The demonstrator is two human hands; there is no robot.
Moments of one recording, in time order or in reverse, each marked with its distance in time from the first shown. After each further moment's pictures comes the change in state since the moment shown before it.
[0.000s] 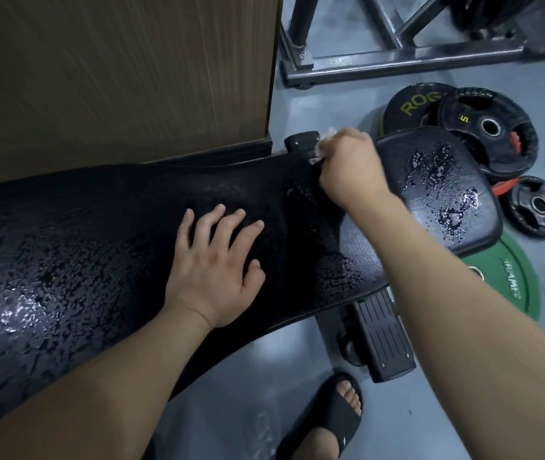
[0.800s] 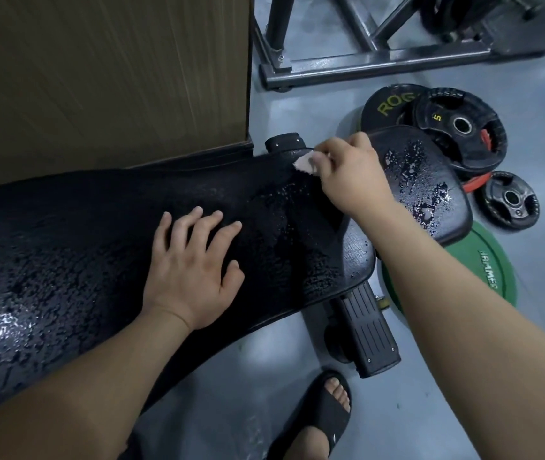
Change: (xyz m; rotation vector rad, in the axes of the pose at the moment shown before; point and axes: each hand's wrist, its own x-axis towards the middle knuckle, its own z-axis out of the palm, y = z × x) left_hand 0.000 -0.001 0.000 -0.003 0.034 0.006; right_hand -0.029 0.030 -0.015 0.220 0.074 0.074
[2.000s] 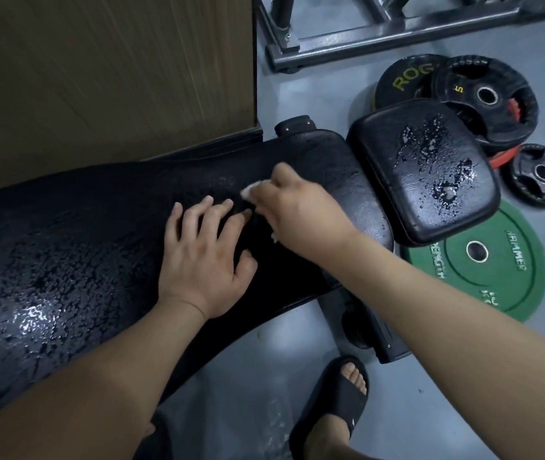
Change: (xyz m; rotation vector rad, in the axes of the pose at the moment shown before) left_hand 0.002 0.001 -0.002 0.017 -0.020 -0.019; right_hand -0.067 -0.059 0.036 -0.055 -0.161 -0.449
